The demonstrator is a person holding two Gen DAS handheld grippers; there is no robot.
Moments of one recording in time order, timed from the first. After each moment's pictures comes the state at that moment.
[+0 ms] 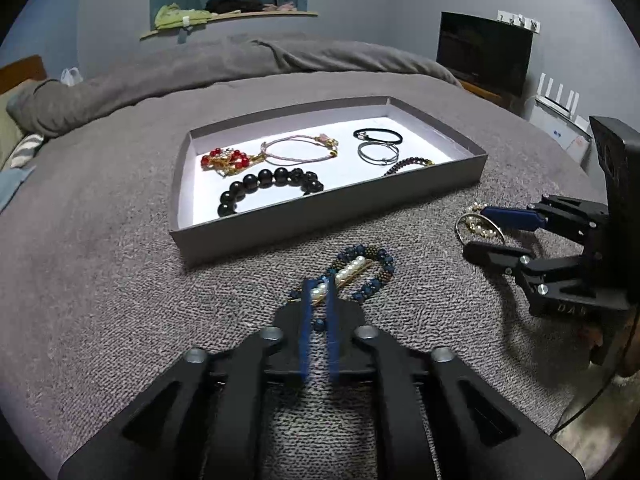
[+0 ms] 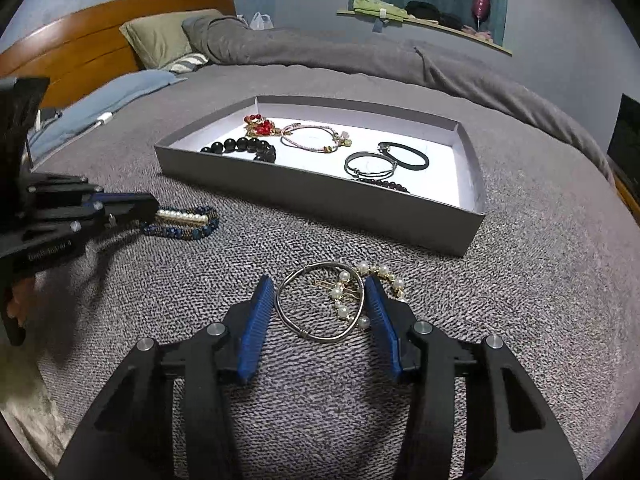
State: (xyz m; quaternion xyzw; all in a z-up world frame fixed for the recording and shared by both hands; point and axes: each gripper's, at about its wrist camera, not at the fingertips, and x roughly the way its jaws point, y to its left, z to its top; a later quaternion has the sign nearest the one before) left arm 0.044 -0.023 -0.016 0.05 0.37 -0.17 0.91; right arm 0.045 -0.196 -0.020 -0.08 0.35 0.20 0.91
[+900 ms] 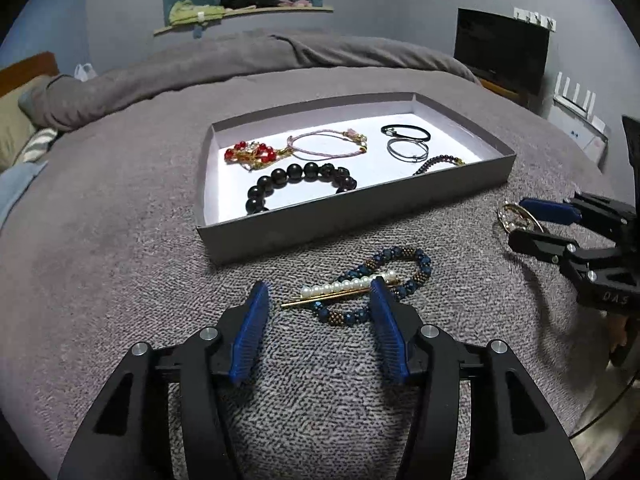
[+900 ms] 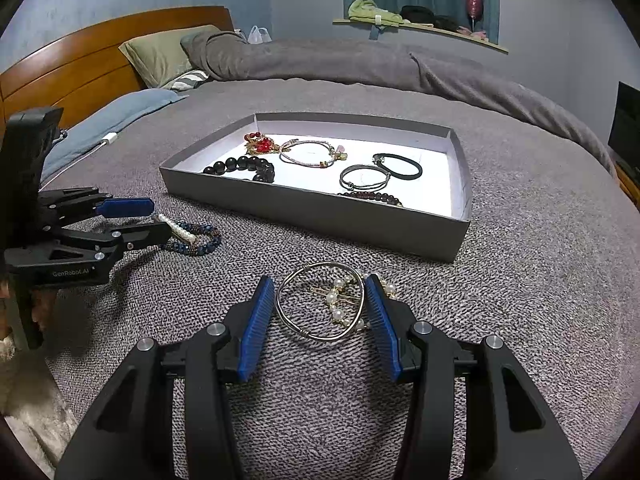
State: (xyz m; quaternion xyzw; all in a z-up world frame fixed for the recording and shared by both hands) left arm 0.057 -0.009 -0.021 0.05 0.38 -0.14 0.91; right arm 0.045 -0.204 -0.011 -0.06 0.34 0.21 0.92
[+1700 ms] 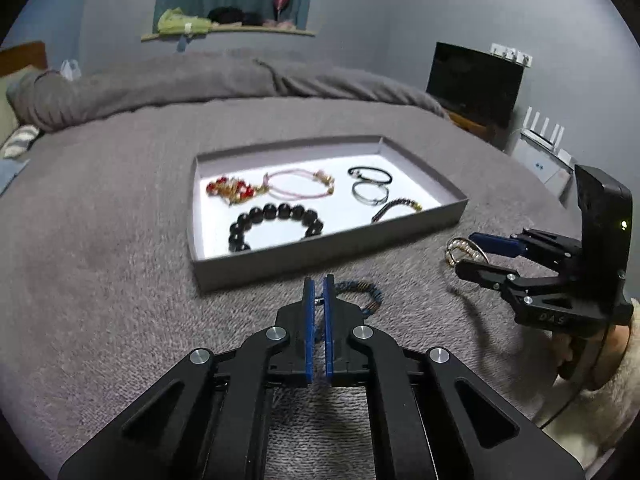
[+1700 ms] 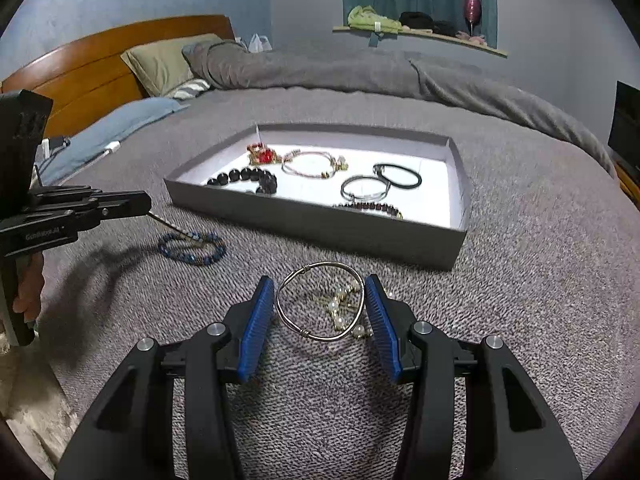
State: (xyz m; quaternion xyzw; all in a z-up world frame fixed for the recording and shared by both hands) left arm 0.039 -0.001 0.015 0.01 0.34 -0.20 0.92; right arm 0.040 -0.210 -0.003 -0.04 0.32 0.21 0.92
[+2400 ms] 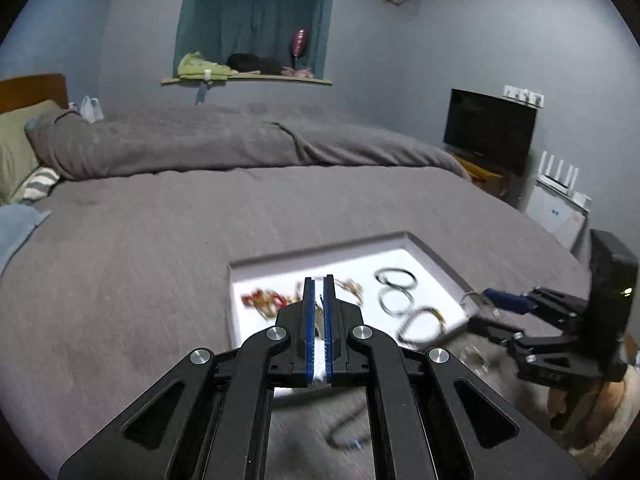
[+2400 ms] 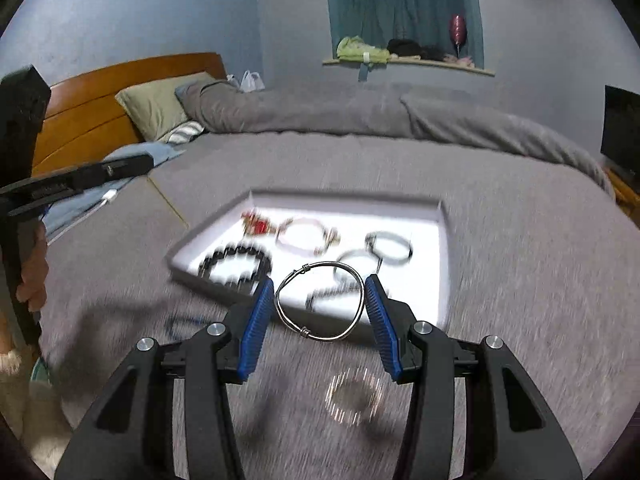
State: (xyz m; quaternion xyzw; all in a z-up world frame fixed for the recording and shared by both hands) left arm 0.094 0.009 0.093 -0.01 0.26 -0.16 0.95; right arm 0.082 -0.206 0.051 -0.01 0.27 0.20 0.94
